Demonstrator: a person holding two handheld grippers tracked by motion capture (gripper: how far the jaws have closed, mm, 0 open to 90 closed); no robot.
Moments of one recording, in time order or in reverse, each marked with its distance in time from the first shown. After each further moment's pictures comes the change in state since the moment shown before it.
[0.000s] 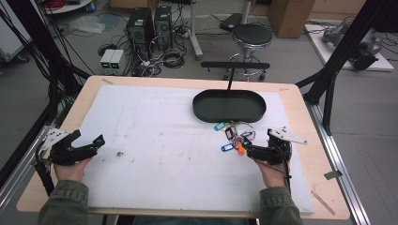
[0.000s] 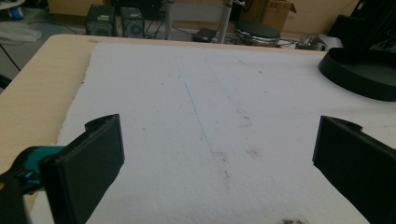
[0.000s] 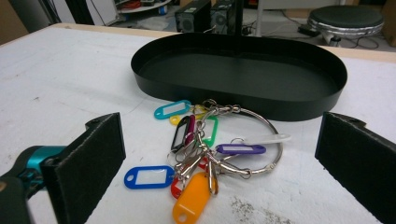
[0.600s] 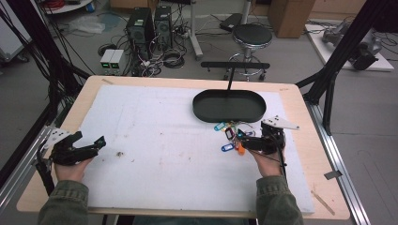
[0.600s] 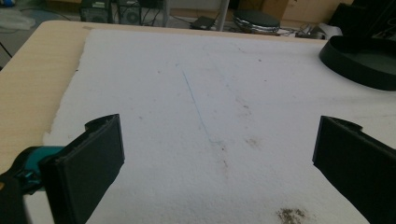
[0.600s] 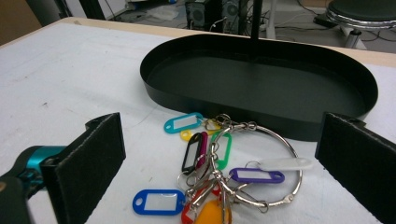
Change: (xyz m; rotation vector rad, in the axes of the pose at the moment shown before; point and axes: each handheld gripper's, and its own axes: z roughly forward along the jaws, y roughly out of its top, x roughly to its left) left arm 0.000 -0.002 0.003 0.055 -0.006 -0.003; right arm 0.004 0.024 0.023 0.052 0.045 -0.010
